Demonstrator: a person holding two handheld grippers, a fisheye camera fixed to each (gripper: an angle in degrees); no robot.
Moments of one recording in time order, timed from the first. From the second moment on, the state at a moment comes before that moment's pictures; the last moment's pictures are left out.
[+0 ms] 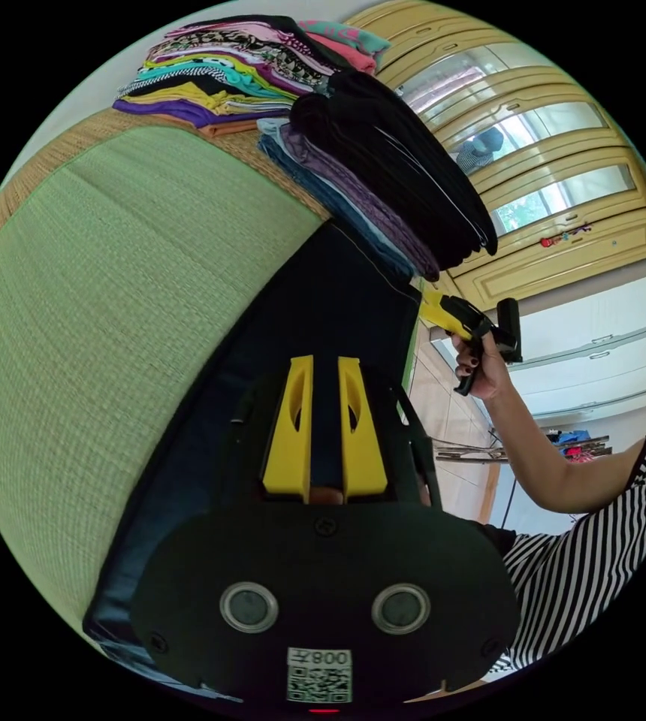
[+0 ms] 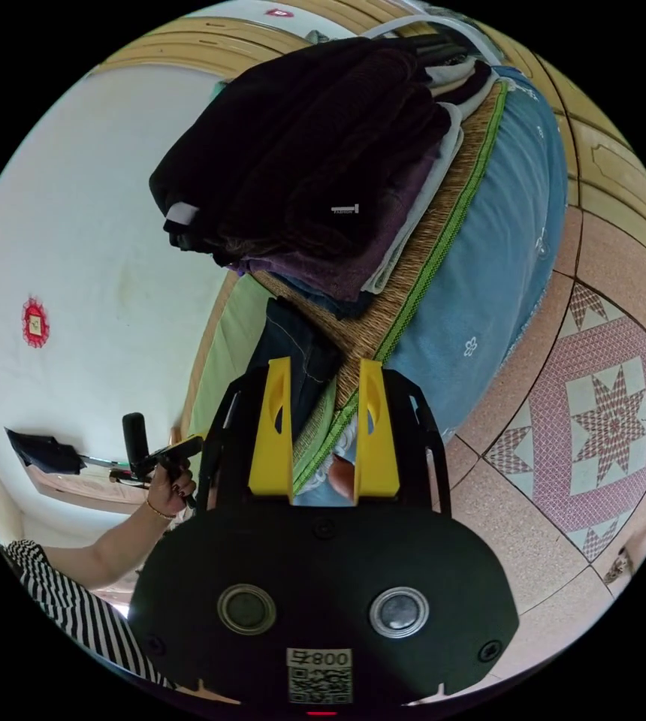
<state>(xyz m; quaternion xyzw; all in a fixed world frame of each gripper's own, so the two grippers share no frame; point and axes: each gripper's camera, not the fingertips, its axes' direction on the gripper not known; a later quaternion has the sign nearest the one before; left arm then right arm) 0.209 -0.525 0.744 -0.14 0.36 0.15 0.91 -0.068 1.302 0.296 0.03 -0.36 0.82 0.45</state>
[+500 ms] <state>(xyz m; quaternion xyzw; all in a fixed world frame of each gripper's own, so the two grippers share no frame) 0.290 -0.632 0.803 -0.13 0.33 0.20 0.91 -0.040 1.289 0.338 0.00 -0.37 0.79 0.49</state>
